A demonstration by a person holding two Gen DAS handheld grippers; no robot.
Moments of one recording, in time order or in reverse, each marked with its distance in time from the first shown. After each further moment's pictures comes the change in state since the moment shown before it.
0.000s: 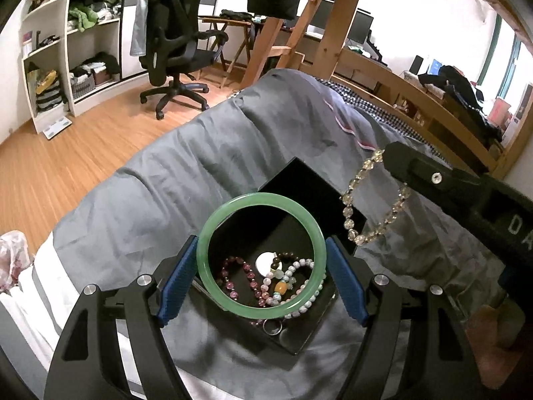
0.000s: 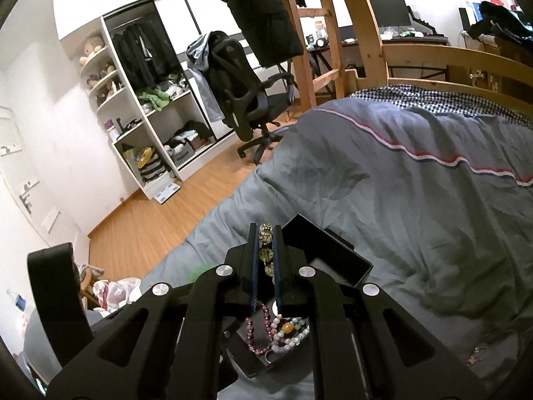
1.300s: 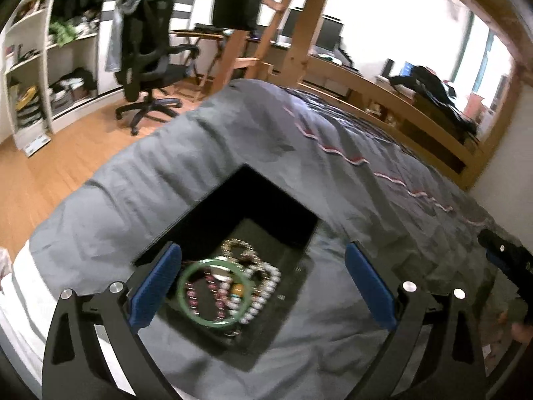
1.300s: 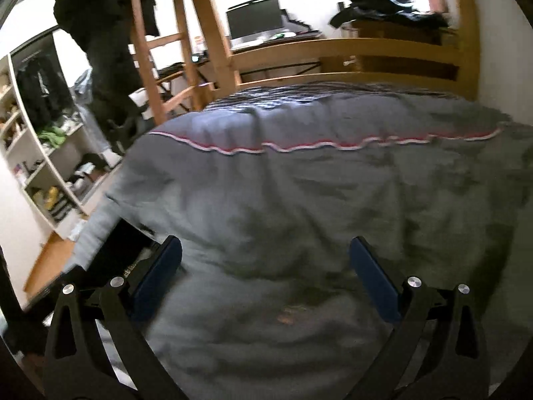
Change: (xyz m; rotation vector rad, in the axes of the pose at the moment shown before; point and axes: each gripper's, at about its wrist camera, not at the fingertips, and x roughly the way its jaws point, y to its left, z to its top) left arm -0.008 -0.037 -0.014 0.065 -0.064 -0.109; right arm -0.142 -0.158 -0.042 0.202 -0.054 -0.467
